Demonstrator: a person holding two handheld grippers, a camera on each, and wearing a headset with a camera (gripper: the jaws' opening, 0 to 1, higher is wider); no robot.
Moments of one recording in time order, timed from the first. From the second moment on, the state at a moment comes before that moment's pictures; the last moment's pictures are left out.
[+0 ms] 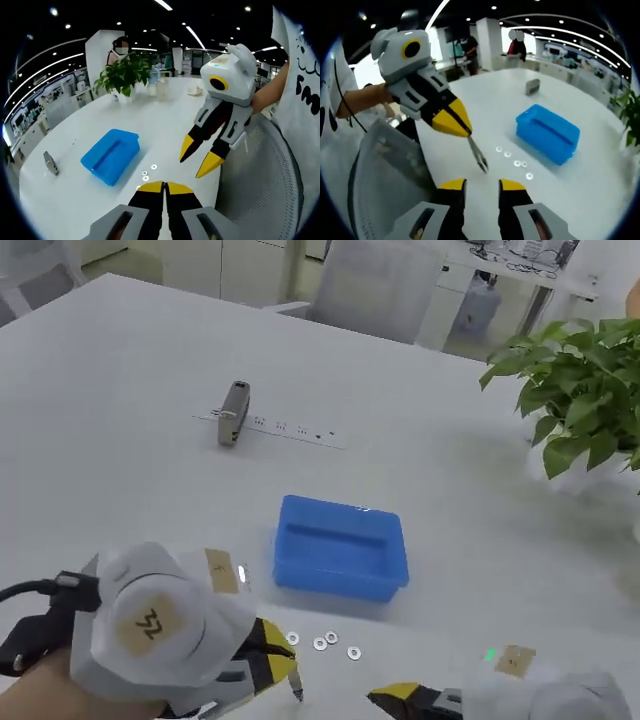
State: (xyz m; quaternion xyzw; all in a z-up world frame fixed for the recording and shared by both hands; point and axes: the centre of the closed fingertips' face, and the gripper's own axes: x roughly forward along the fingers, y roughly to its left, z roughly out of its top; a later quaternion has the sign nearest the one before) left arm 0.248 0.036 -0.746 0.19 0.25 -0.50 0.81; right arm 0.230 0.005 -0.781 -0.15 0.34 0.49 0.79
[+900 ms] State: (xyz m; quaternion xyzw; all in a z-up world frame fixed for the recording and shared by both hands) left arm 0.227 0.035 -0.703 0.26 0.21 -0.61 0.72; right arm 0.227 0.067 -0.760 -0.26 0.25 0.64 0.68
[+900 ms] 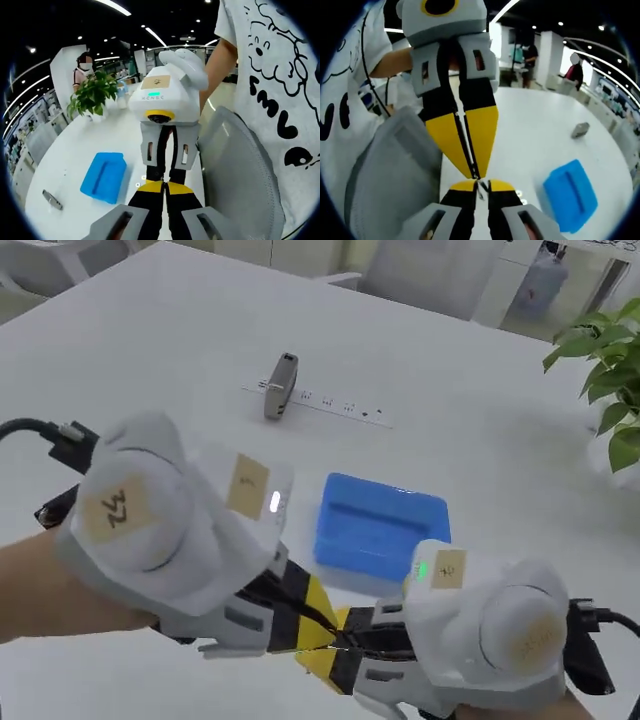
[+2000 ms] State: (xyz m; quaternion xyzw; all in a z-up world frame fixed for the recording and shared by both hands) left arm 0.250 0.165 -0.729 0.03 0.19 -0.10 0.98; right arm 0.327 0.065 -0.794 -0.12 0.28 0.51 0.80
